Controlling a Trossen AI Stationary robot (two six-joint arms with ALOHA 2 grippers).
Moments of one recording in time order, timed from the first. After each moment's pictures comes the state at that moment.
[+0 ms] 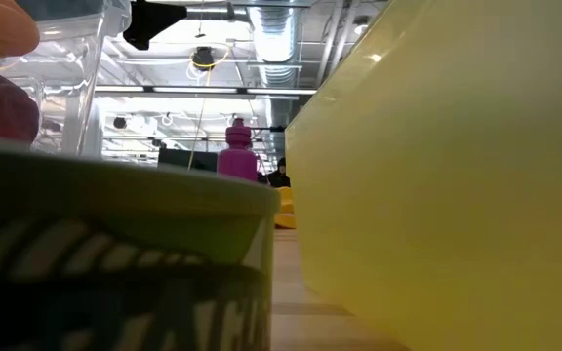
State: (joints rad) left arm -0.11 0.69 0.36 0.37 -0.07 0.15; right arm -0.35 1.62 0.39 1.27 1.00 -0.05
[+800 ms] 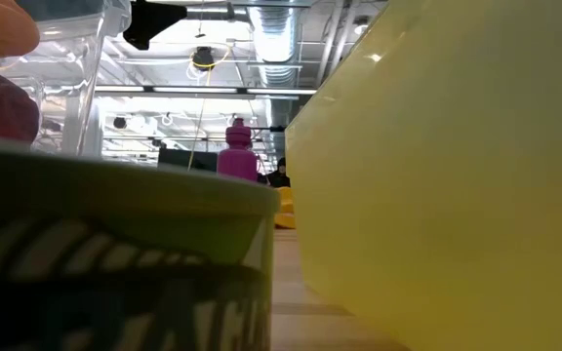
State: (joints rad) left arm -0.11 0.69 0.36 0.37 -0.07 0.15; right arm -0.15 1.39 0.39 1.38 0.96 -0.51
